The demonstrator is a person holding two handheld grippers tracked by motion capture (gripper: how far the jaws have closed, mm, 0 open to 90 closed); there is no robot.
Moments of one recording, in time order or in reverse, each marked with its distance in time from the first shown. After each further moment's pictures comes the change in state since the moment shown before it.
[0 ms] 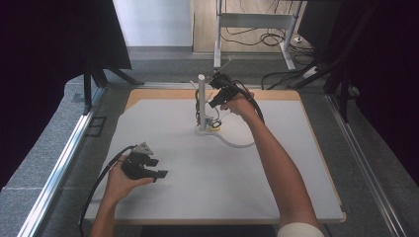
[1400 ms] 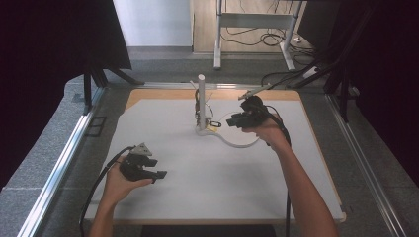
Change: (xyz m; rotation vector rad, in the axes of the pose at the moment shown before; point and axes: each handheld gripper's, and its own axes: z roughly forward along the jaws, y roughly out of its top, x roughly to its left) left arm -0.006 -0.001 -0.007 -0.012 0.017 0.012; right arm 0.004 -0.106 -0.050 -0.209 0.057 0.012
